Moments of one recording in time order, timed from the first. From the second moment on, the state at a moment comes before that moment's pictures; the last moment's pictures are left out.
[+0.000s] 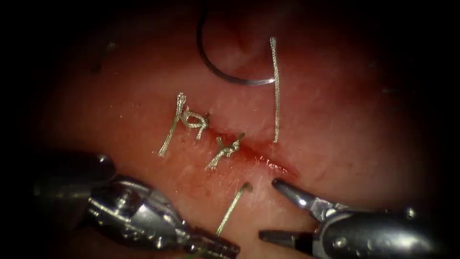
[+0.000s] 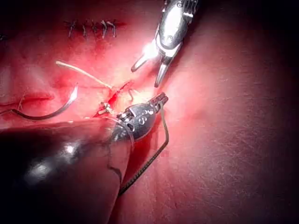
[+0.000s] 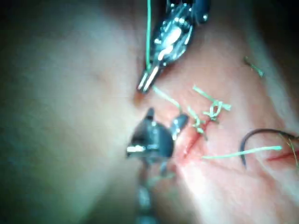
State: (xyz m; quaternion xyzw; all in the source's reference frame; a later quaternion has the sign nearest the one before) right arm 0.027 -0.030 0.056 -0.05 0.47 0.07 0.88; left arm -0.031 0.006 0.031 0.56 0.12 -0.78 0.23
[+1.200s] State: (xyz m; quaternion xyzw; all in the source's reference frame) right arm 0.031 -0.030 0.058 -0.07 0.43 -0.12 0.89; left arm -0.031 0.007 0.030 0.56 0.12 -0.78 0.23
